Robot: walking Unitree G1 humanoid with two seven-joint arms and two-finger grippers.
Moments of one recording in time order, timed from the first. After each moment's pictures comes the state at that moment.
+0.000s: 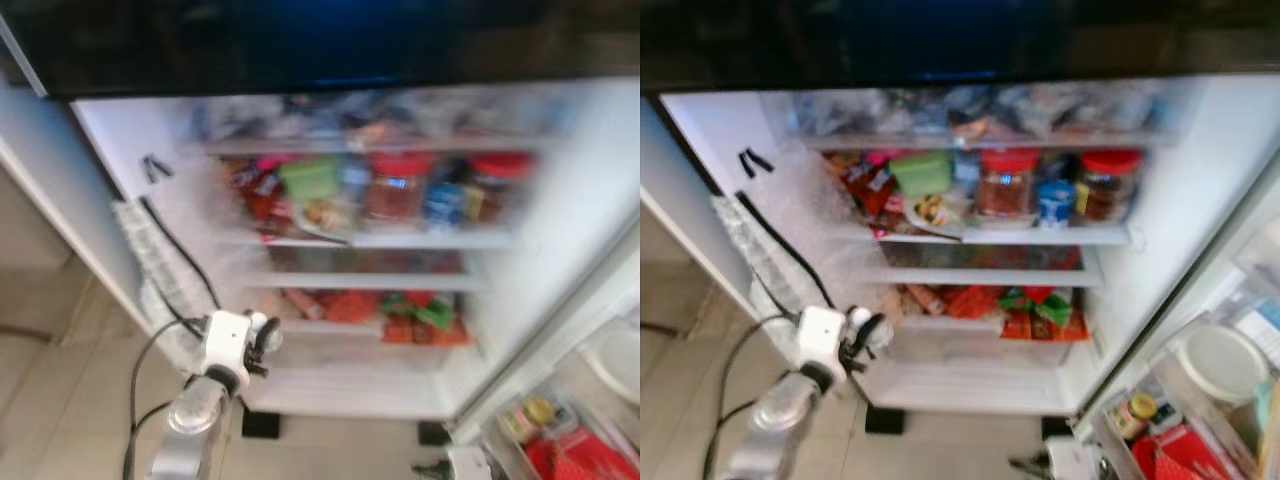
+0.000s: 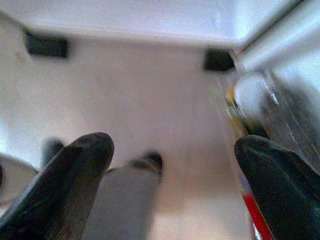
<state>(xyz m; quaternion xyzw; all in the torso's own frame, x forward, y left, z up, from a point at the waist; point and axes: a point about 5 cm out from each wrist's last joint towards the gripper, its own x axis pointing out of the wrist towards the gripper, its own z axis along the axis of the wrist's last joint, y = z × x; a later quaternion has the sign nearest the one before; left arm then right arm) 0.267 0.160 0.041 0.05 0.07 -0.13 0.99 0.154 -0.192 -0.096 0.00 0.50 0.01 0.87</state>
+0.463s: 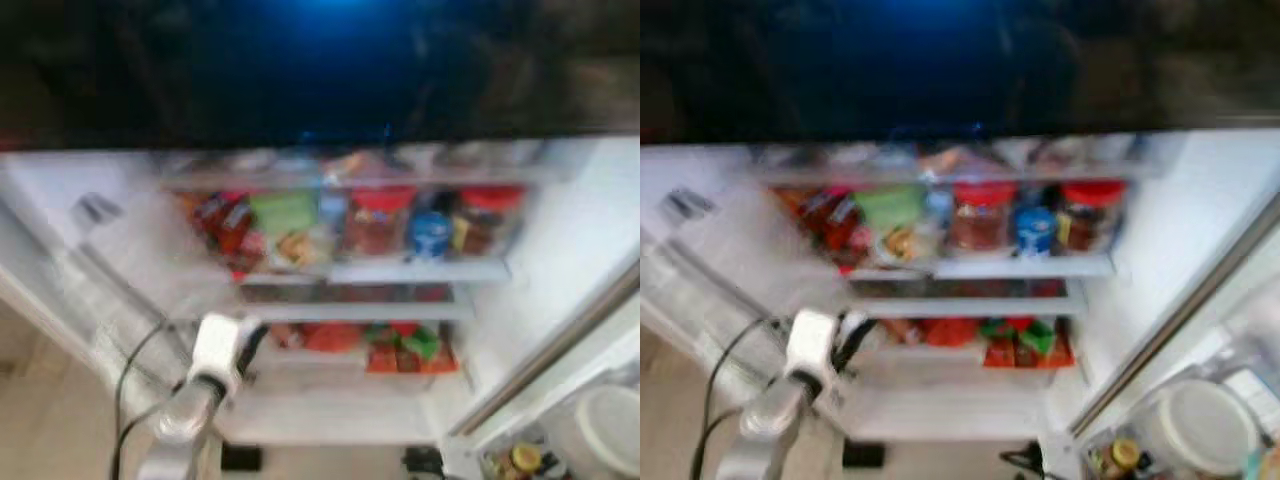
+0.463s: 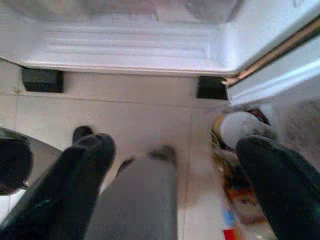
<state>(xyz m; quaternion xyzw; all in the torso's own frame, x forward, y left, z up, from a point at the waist) 0.266 0.154 0.042 0.04 0.07 -0.14 0.99 0.150 -0.192 -0.097 0.00 0.50 0.02 0.86</state>
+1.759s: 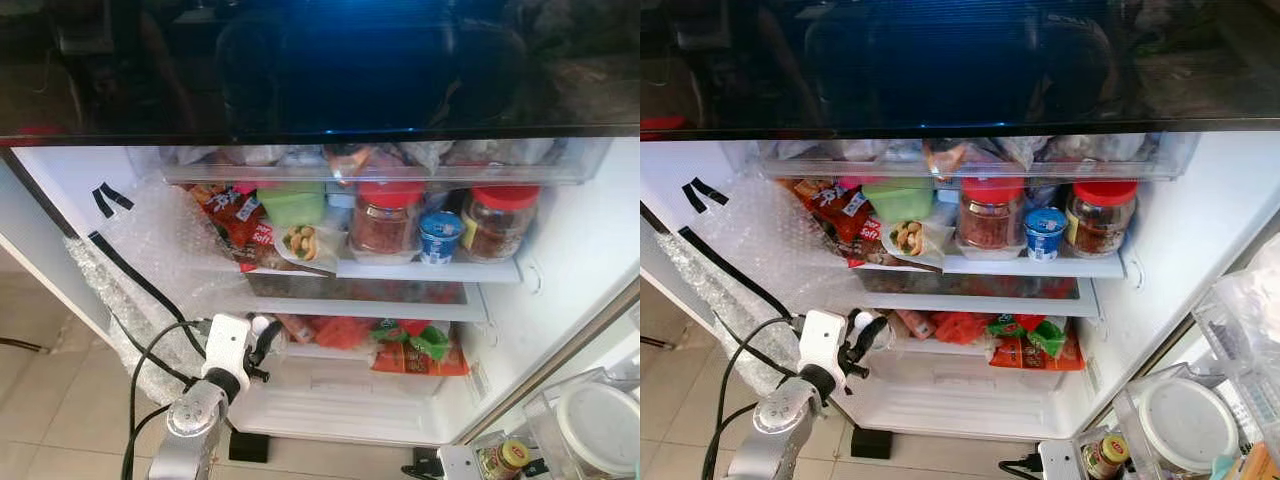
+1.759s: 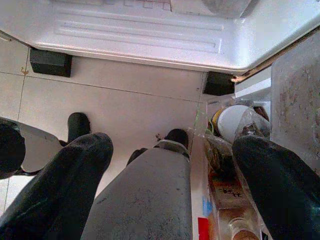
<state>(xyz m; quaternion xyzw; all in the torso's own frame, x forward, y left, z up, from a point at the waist) 0.271 0.141 0.051 0.03 0.05 -0.16 0.99 0.144 -0.190 -0.099 0.01 0.50 0.02 0.86</state>
